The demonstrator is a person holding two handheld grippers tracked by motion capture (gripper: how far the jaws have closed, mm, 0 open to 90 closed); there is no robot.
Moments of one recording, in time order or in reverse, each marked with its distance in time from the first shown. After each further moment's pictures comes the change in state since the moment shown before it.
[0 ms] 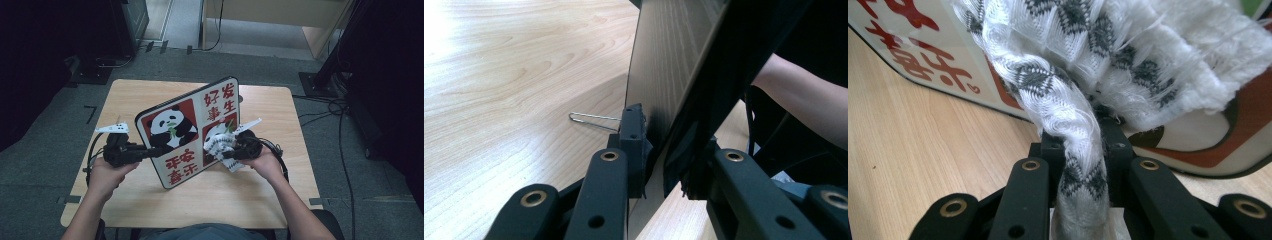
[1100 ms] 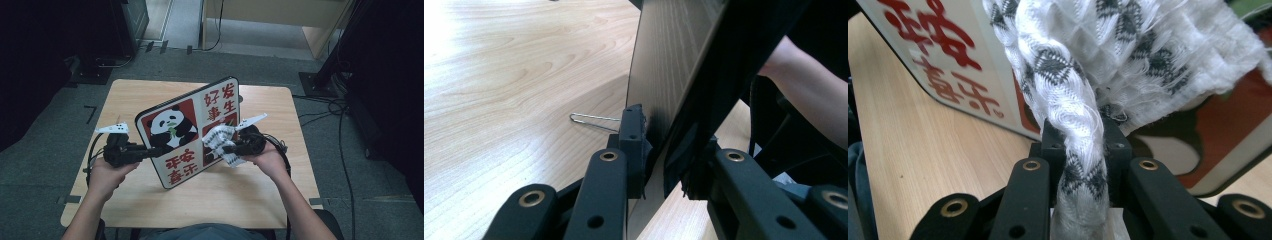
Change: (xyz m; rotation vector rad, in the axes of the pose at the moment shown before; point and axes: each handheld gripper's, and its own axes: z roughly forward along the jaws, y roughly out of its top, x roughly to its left) left arm -0.001 0.000 0.000 -0.004 0.006 0.000; right arm 0.013 0.015 -0.029 -0.073 -0.003 -0.046
